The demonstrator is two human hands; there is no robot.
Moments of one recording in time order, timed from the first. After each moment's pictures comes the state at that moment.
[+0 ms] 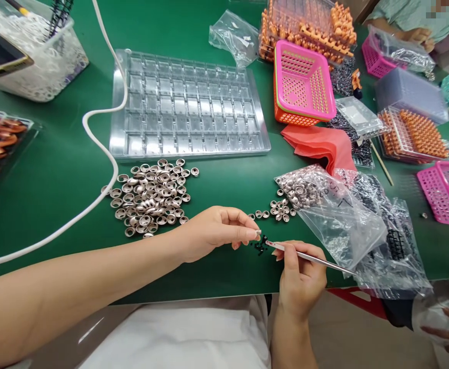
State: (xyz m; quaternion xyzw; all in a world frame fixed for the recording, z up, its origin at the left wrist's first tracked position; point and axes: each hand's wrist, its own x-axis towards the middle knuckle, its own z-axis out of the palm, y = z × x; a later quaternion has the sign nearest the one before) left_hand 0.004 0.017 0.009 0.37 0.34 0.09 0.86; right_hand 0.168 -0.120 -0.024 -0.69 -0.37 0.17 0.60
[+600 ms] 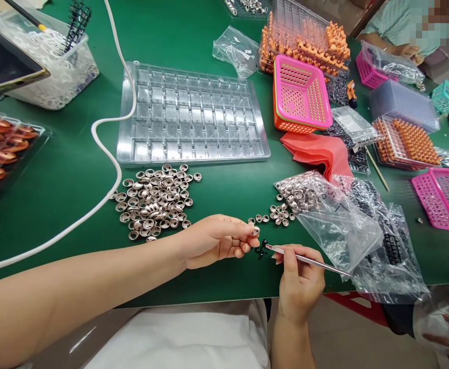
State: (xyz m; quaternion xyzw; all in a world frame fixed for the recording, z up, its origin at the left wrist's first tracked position) left_hand 0.002 0.015 0.005 0.15 0.29 0.07 0.94; right_hand 0.170 -0.124 -0.027 -0.70 -0.36 0.17 0.60
